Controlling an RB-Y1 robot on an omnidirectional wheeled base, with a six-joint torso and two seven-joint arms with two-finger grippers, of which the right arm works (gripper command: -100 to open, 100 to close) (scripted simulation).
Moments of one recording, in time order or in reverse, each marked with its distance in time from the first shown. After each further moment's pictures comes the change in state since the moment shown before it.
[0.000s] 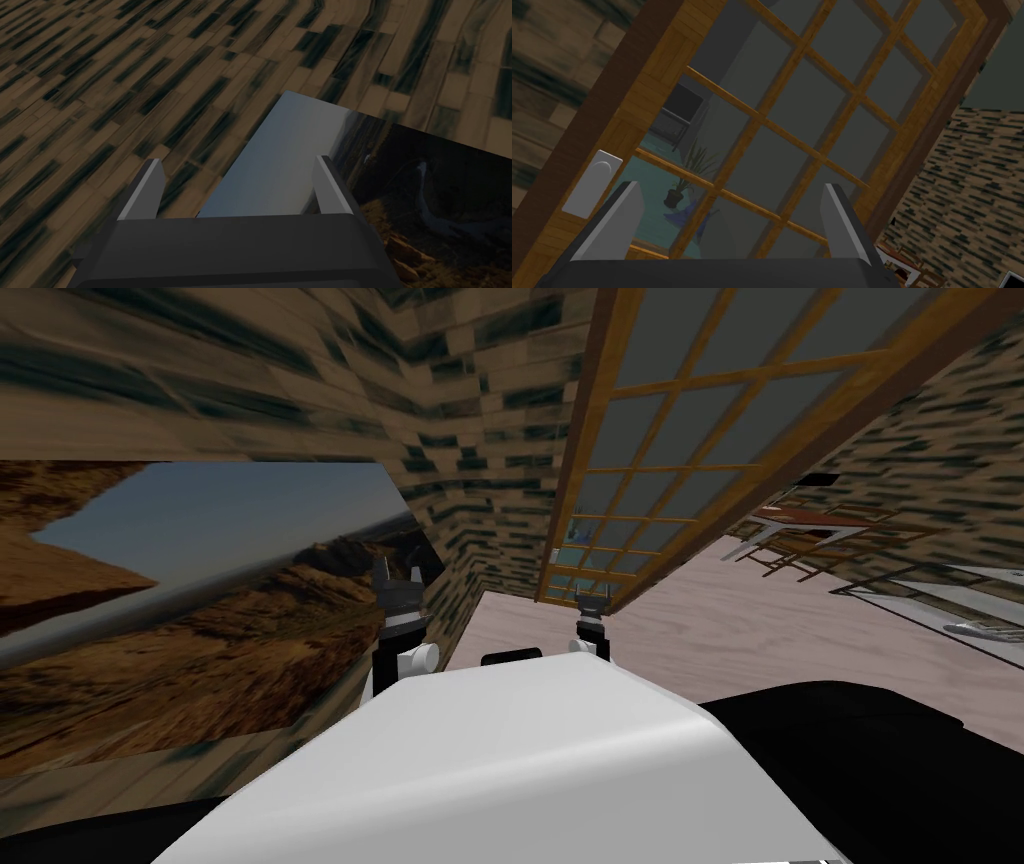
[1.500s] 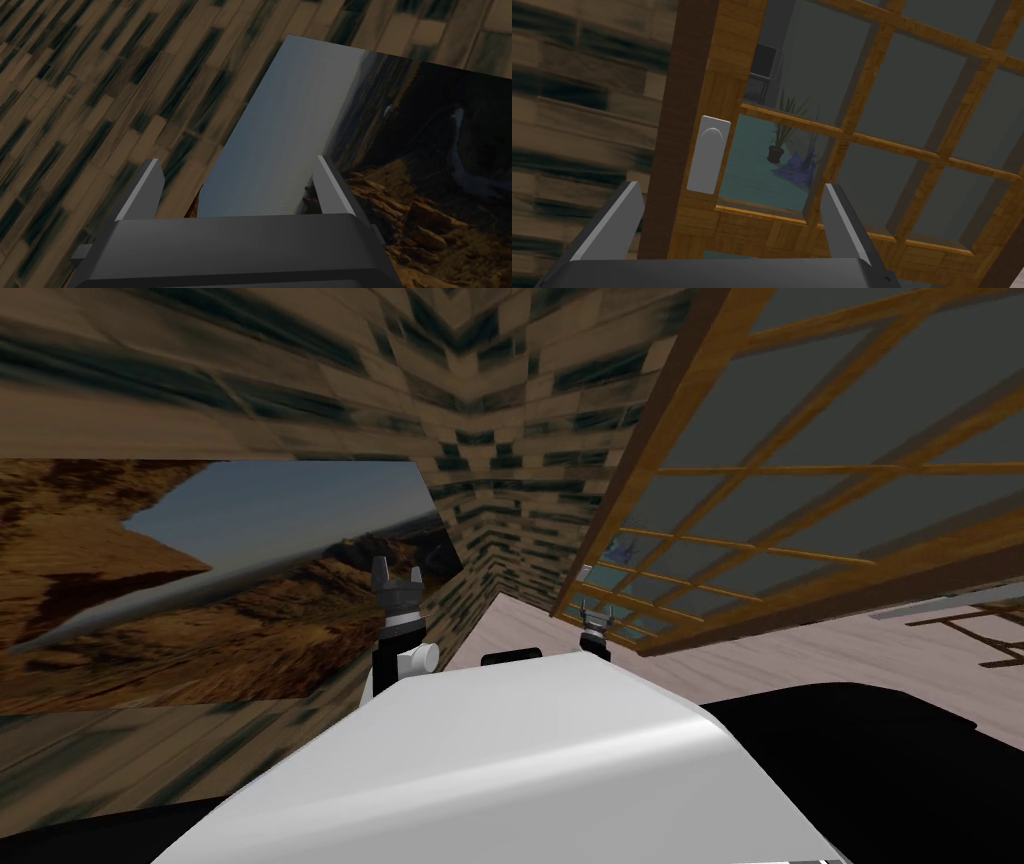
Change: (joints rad) arm -0.049 -0.055 0.027 0.333 -0.256 -0.102 -0.267
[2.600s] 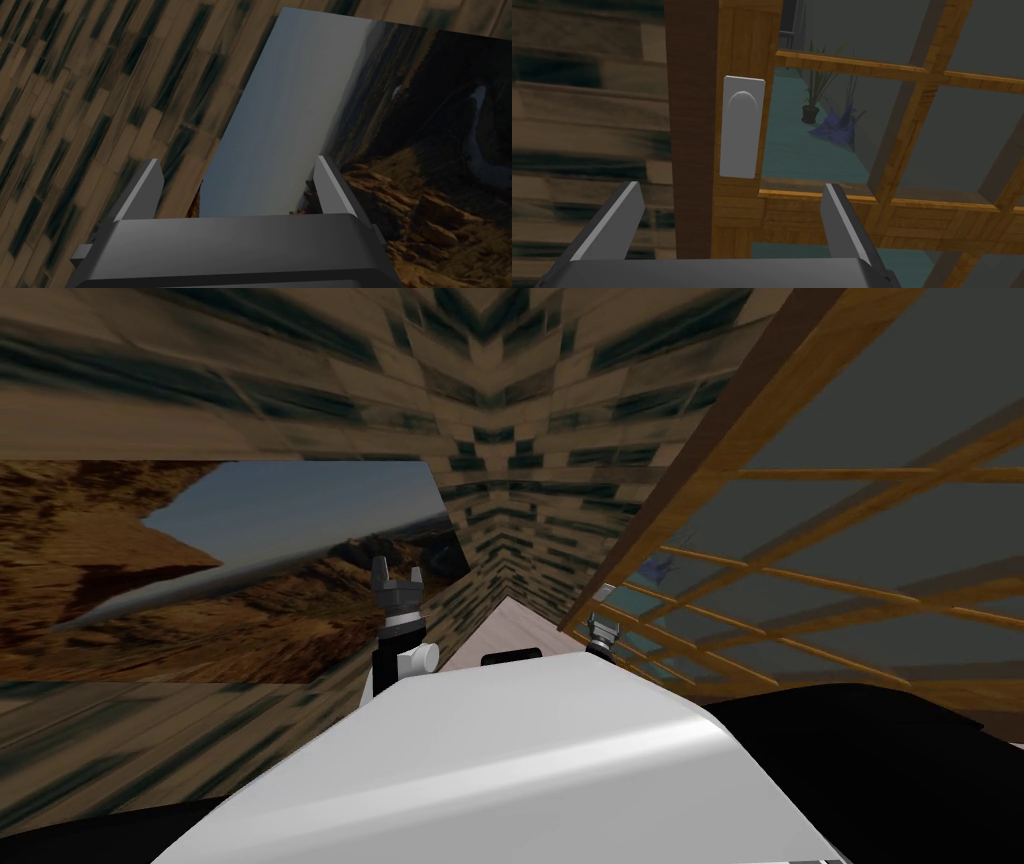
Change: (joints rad) arm -0.022 -0.032 0.017 0.205 -0.177 -0.063 -0.174
